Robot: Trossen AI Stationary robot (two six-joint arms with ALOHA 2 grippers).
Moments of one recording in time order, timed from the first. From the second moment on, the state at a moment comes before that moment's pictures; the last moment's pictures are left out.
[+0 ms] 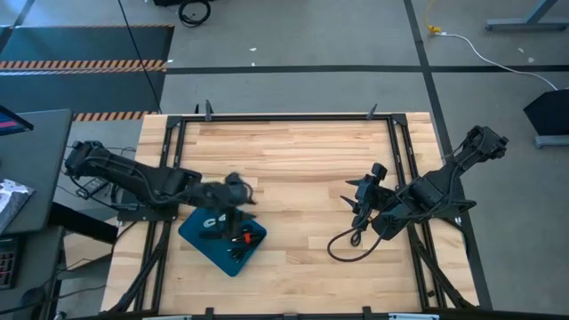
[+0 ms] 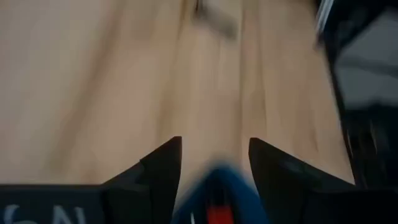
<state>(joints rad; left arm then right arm) -0.29 1.21 1.00 -0.47 -0.21 -0.35 0.61 1.21 1.10 -0.96 0.91 0.65</state>
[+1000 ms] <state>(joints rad) 0.18 1.56 1.00 0.23 0.15 -0.04 0.51 1.47 1.10 -1.18 0.05 0.69</state>
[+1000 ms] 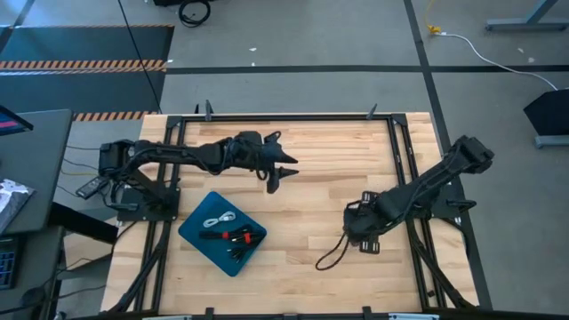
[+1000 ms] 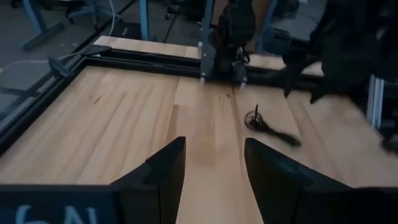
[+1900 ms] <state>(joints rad) 0.23 1.47 1.00 0.15 0.16 0.09 0.53 1.75 1.05 -1.08 0.09 -0.01</state>
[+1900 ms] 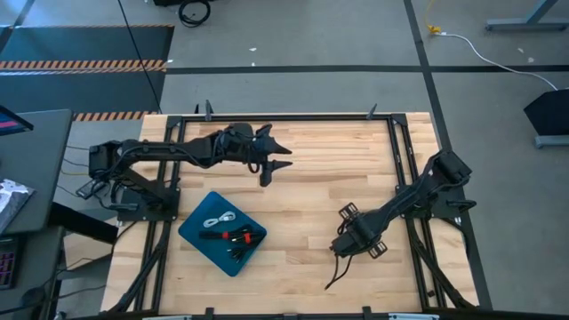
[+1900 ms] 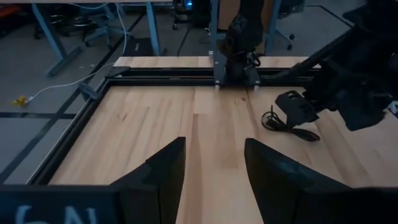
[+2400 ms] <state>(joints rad) 0.20 1.47 1.00 0.13 0.15 0.08 0.53 1.75 0.95 -1.02 0.14 -0.08</state>
